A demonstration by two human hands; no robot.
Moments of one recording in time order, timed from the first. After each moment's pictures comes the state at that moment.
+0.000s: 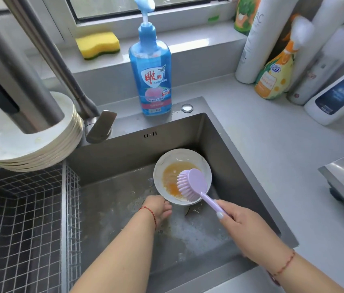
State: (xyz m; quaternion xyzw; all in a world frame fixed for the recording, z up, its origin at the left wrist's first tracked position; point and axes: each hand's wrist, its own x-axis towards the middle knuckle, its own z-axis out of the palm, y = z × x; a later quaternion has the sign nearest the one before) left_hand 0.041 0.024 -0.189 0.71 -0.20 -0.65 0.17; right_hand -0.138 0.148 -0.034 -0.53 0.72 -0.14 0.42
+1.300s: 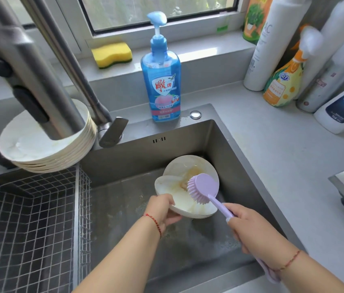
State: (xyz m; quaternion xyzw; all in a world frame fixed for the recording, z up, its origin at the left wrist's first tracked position) left_hand 0.051 0.039 -0.116 0.65 -0.13 -0.70 0.26; right_hand -0.135 0.132 -0.025 -0.42 0.73 -0.17 0.51
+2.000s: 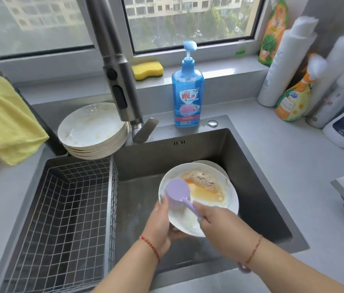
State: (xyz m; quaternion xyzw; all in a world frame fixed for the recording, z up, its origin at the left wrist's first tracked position) left_hand 0.094 0.119 -0.066 0.53 -0.18 -0.74 0.36; right_hand -0.055 0.149 0.019 -0.65 0.63 -0.04 0.41
